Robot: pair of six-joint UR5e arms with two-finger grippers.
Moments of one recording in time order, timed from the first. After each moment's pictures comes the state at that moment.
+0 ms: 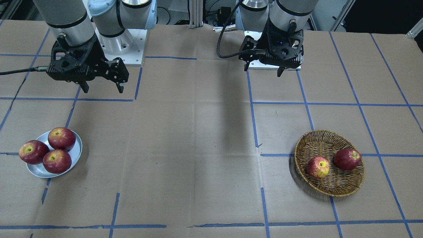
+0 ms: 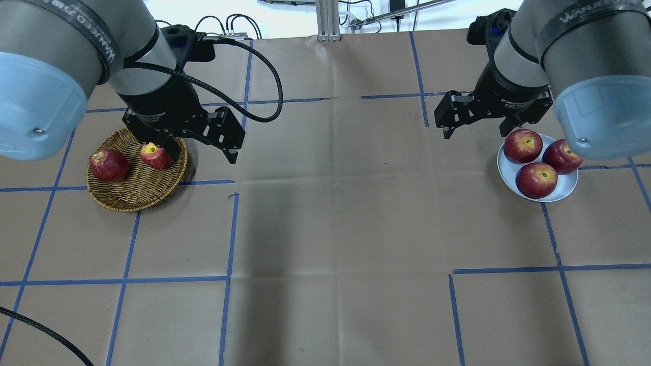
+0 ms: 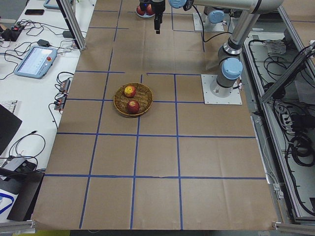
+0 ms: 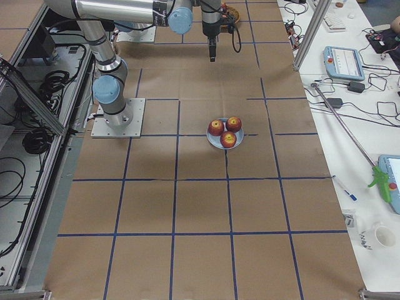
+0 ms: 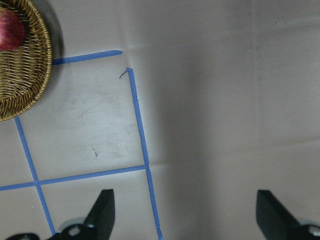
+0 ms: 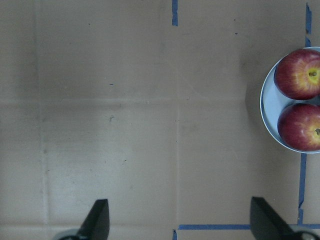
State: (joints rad) left arm -1.67 -1.52 -1.61 -1.65 1.53 0.05; right arm 1.57 -1.63 1.75 -1.77 -1.55 0.00
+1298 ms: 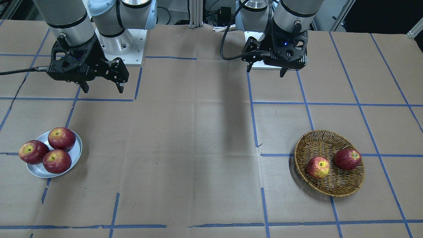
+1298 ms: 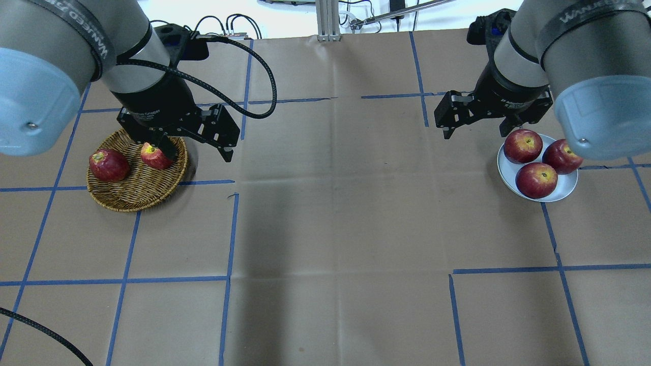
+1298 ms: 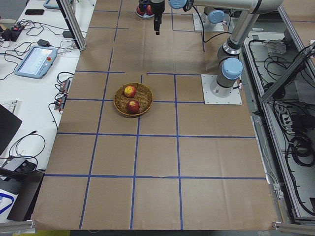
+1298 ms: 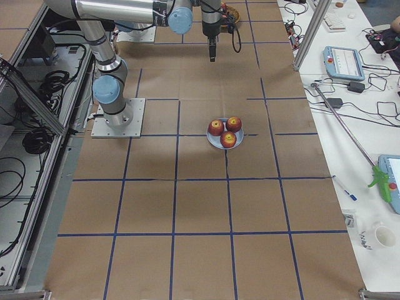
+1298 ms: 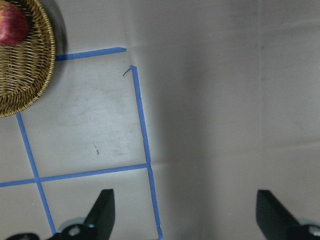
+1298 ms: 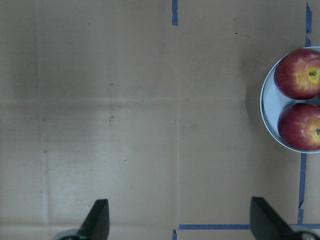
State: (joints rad) left arm -1.65 -1.53 -1.60 -1.66 1.52 0.04; right arm 1.57 -1.63 1.75 -1.77 -1.55 0.00
